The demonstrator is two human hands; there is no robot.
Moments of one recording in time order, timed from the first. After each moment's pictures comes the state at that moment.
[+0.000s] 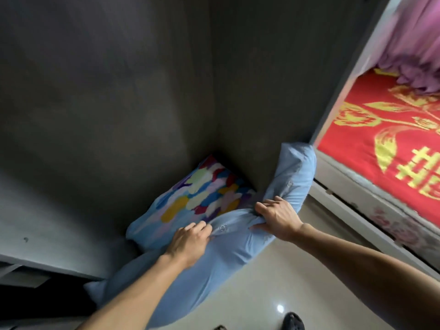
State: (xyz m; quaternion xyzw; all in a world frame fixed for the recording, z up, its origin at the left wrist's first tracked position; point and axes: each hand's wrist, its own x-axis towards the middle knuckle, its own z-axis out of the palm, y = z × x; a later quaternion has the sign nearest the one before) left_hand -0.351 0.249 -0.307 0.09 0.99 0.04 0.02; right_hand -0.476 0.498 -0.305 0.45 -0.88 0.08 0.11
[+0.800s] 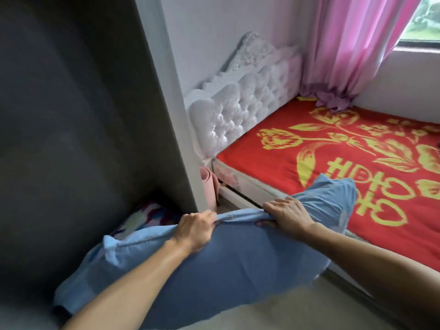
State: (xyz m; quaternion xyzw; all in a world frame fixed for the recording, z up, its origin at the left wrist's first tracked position) left_hand -0.484 0.595 -0.217 0.17 0.98 0.08 -0.08; right_hand -0.538 0.869 -0.226 0.35 -0.92 0.06 0.15
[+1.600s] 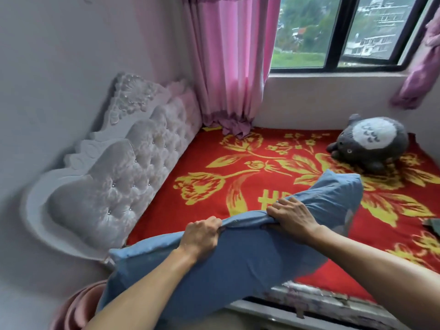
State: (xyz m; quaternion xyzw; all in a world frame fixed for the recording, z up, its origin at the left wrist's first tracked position) left_hand -0.922 0.836 -0.218 0.40 0.91 0.12 -0.03; right_hand -0.838 1.100 -0.206 0.11 -0.97 -0.06 0.20
